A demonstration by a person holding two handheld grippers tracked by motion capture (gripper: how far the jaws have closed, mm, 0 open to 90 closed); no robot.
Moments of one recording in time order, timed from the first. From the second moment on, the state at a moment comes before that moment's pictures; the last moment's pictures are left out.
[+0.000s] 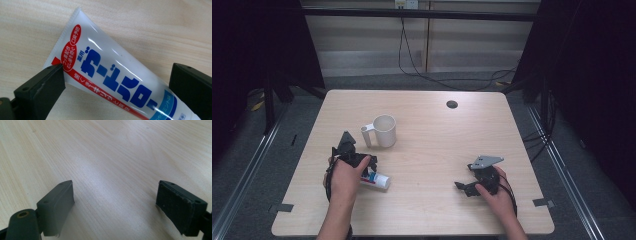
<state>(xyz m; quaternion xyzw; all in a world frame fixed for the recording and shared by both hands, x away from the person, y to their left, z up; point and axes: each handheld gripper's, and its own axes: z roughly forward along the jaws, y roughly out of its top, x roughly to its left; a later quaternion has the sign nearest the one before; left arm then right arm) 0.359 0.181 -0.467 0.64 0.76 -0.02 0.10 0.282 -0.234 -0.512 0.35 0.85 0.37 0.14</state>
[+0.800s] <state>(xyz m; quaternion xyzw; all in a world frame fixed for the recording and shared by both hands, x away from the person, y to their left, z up) 0.345 0.183 -0.470 0.66 0.74 -0.05 0.13 0.282 -0.234 -0.512 0.35 0.85 0.37 0.14</state>
